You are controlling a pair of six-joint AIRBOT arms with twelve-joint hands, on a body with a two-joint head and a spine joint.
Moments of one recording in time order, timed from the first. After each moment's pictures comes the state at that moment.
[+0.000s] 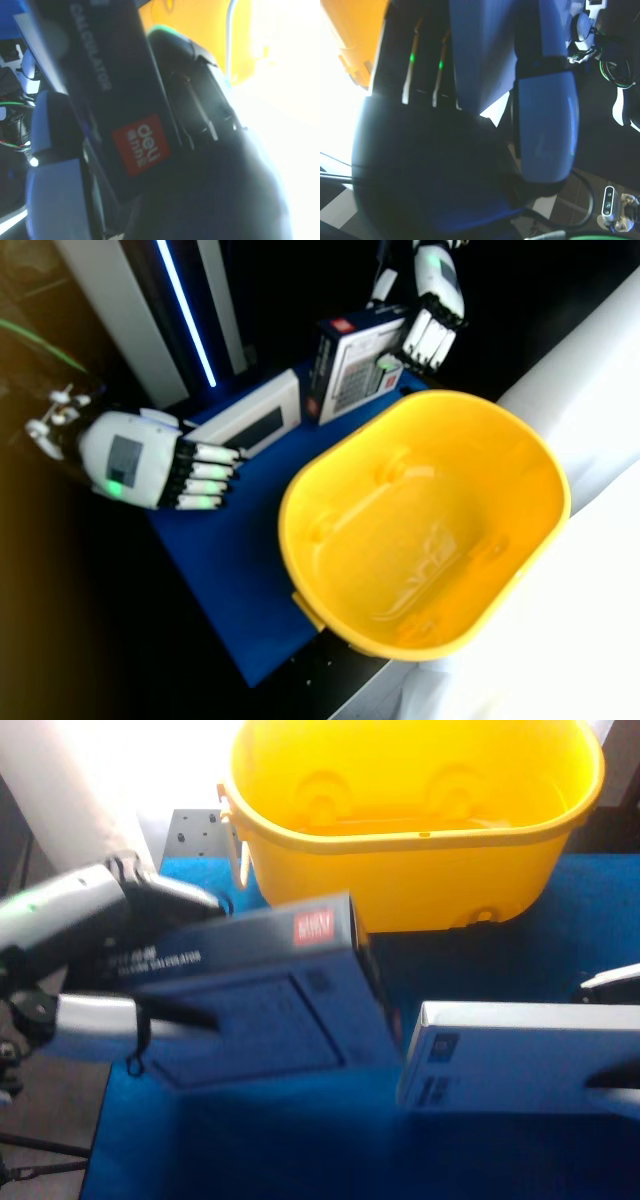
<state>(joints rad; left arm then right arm) 0.94 -0.74 0.83 -0.03 -0.92 0.65 -1.32 -0.89 0.91 -2.95 -1.22 2.76</state>
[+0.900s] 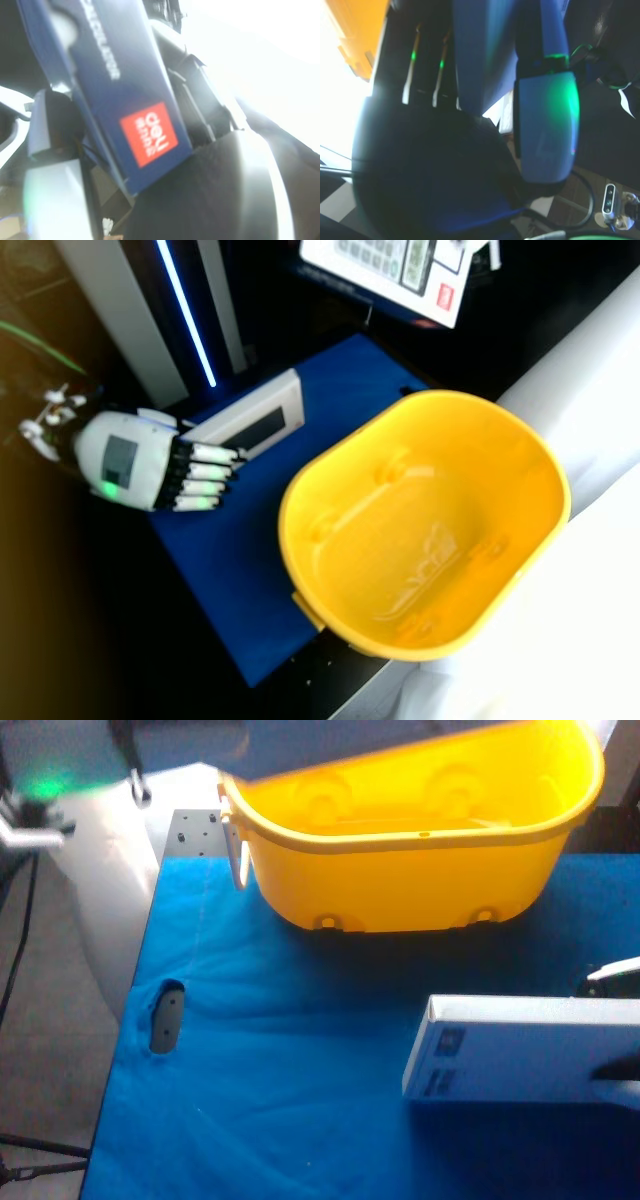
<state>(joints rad) 0.49 -0.79 0.97 0.09 -1.10 0.65 -1.32 -0.90 0.93 -2.94 -1.22 2.77</state>
